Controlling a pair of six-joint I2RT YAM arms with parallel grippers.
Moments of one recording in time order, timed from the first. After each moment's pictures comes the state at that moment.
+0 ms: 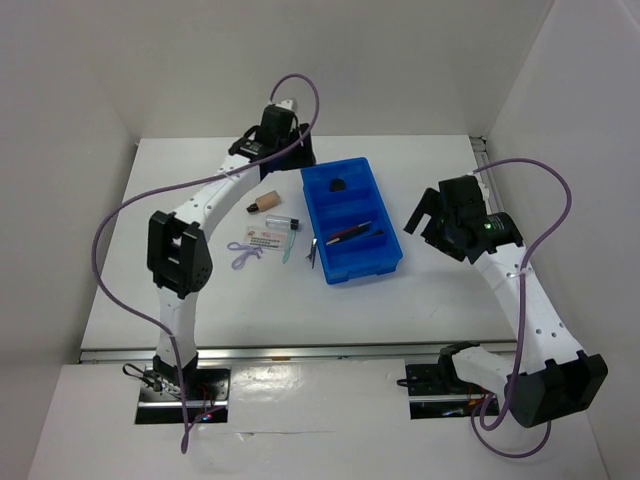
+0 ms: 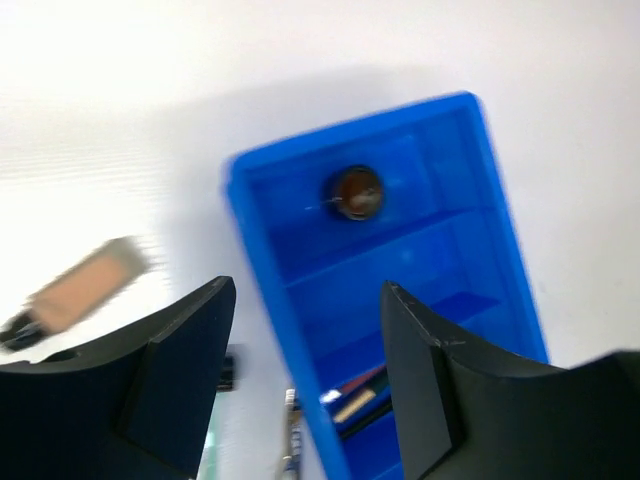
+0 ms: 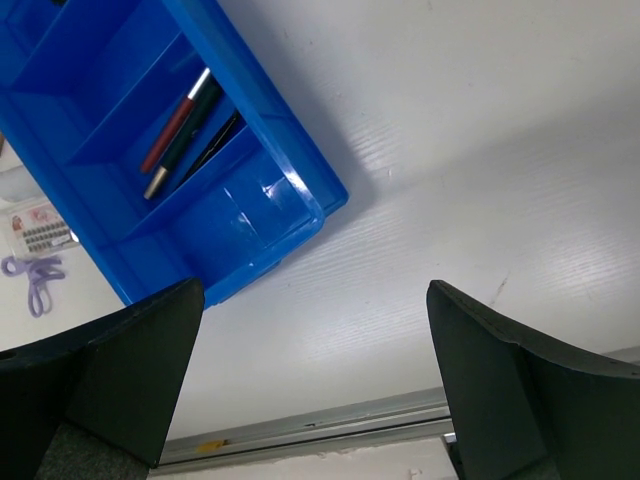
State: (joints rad) left arm -0.44 2.10 2.00 -0.52 -0.04 -0.48; right arm 0.22 1.11 1.16 -0.94 0.18 0.70
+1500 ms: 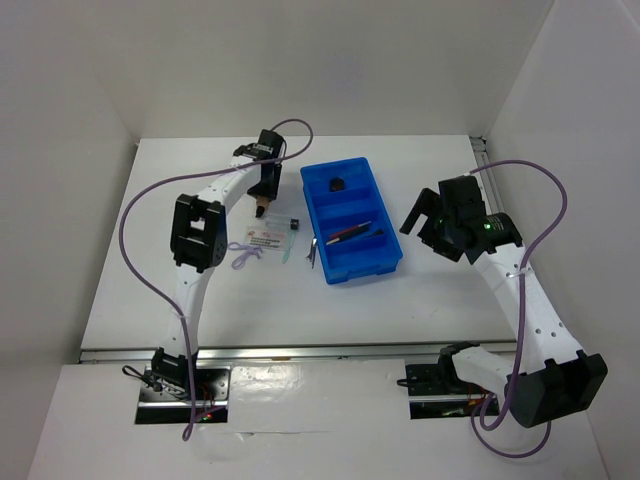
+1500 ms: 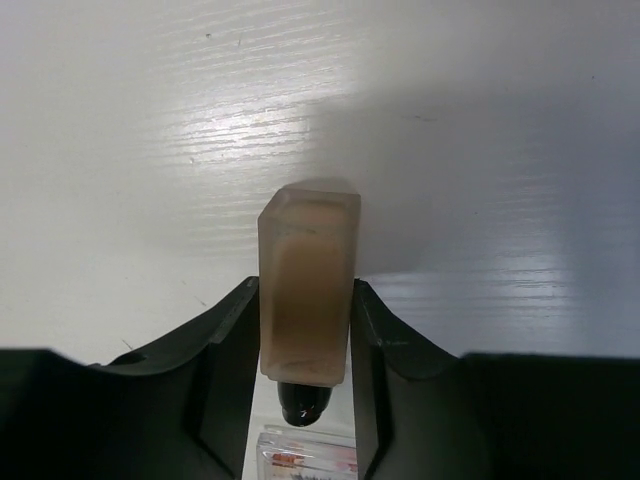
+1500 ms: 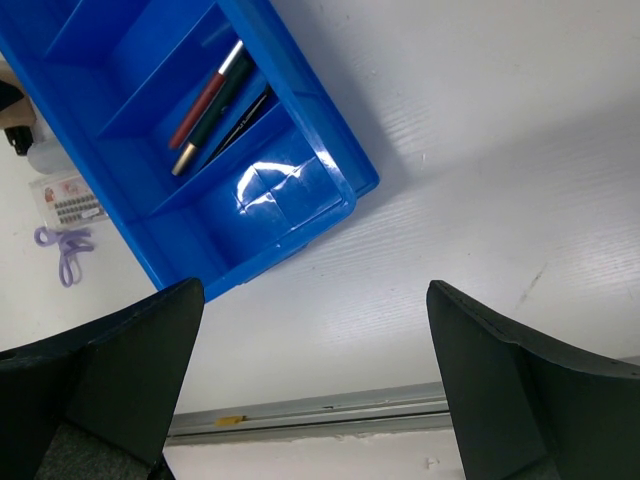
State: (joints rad) left arm -0.29 2.43 2.15 -0.82 -0.23 -0.14; right arm 0.22 1.11 1.15 -0.93 0.10 0.72
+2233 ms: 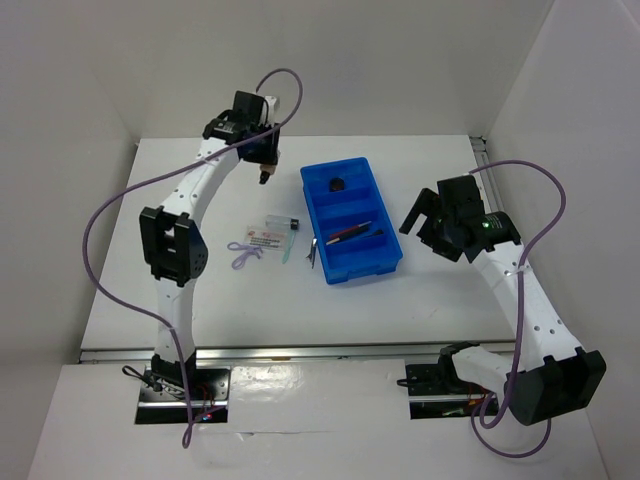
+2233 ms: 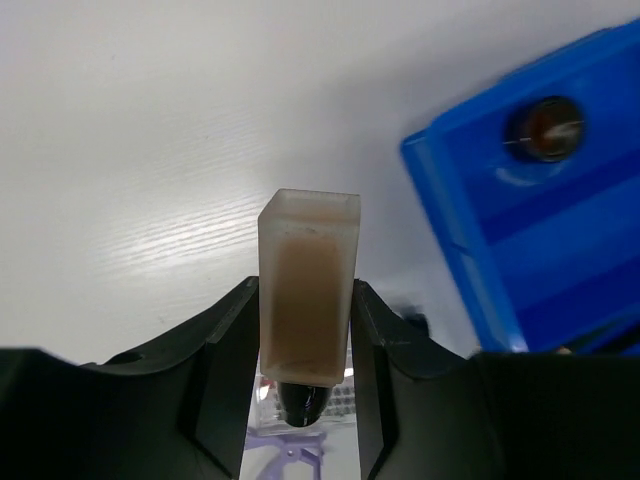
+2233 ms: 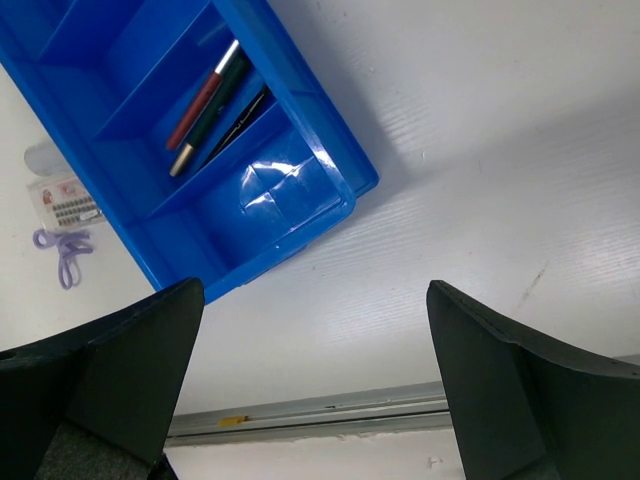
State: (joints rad) left arm -0.28 2.18 2.19 -0.83 -0.04 -0.11; right arm 0.22 1.12 1.15 -0.93 0.10 0.73
